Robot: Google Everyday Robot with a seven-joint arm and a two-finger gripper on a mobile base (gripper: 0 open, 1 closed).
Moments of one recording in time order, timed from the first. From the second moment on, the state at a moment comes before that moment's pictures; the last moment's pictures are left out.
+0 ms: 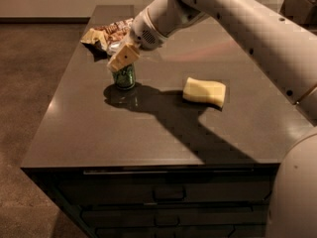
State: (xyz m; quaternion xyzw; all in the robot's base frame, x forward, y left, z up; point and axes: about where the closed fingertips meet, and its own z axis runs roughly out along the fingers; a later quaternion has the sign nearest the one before) arm 0.643 0.081 0.925 -0.59 0.70 0.25 0.33
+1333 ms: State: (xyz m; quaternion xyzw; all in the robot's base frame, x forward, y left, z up) arm 0.627 0.031 0.940 -0.68 0.71 0.01 0.17
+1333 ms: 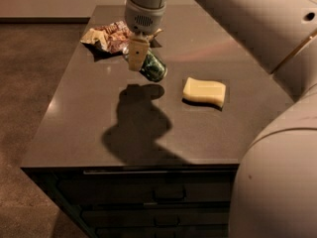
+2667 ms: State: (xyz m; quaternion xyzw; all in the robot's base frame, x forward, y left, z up) arm 0.617 0.032 0.899 -0.72 0.69 -0.08 0.08
